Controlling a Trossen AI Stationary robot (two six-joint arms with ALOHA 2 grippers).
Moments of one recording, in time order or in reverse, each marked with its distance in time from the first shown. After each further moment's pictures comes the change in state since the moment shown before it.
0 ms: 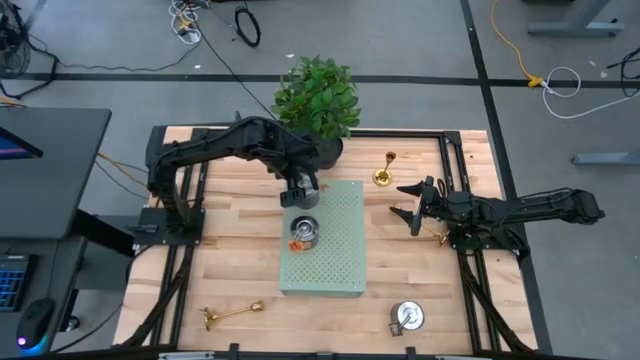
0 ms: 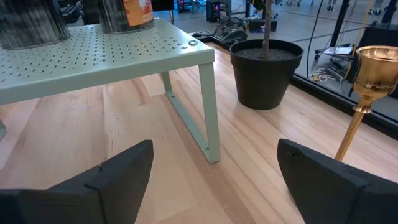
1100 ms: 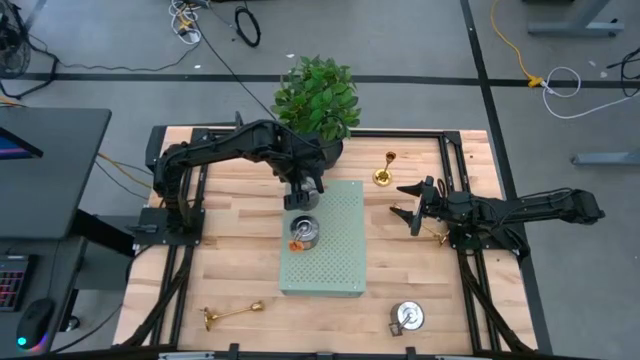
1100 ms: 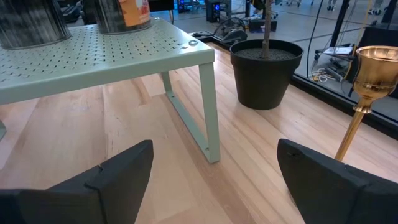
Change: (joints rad) left arm 0.000 0.047 0.000 -0.002 0.031 0.006; right arm 0.000 0.000 0.000 0.000 0.000 0.000
